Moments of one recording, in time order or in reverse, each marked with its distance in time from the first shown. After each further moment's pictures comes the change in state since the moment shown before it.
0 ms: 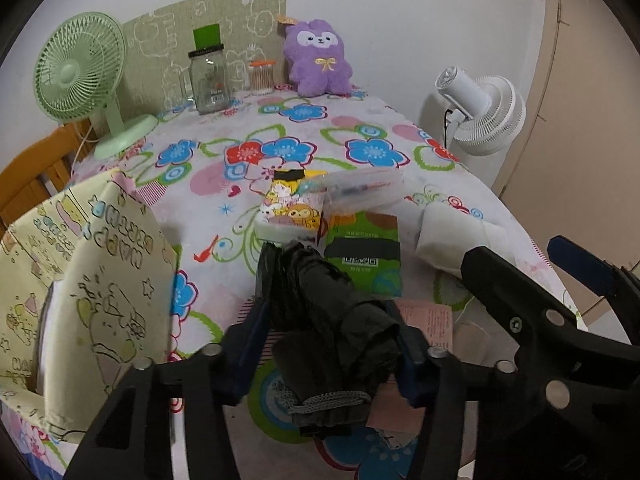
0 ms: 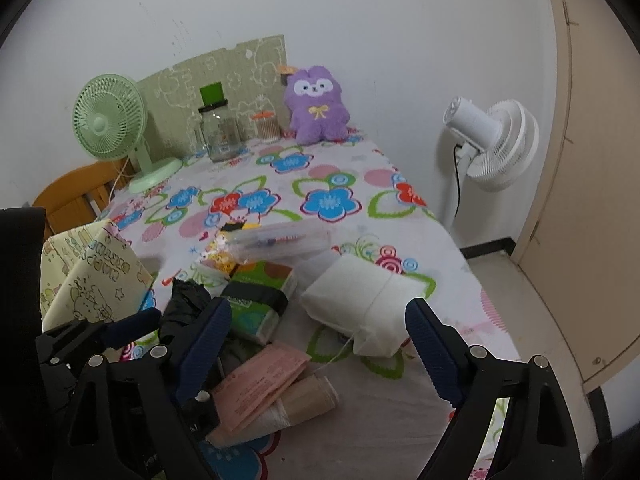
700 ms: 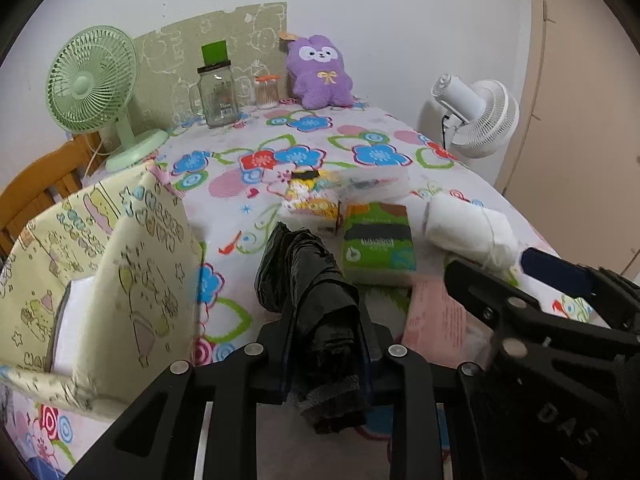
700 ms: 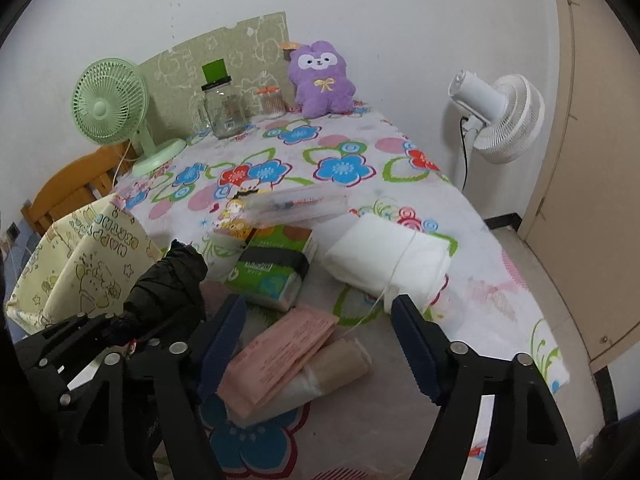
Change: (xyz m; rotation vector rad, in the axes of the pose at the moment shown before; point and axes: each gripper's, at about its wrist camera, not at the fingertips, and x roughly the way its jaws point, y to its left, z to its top) left arm -0.019 0.011 -0.023 0.043 -0.062 0.017; right arm 0.004 0.015 -0.019 0.035 0.080 0.019
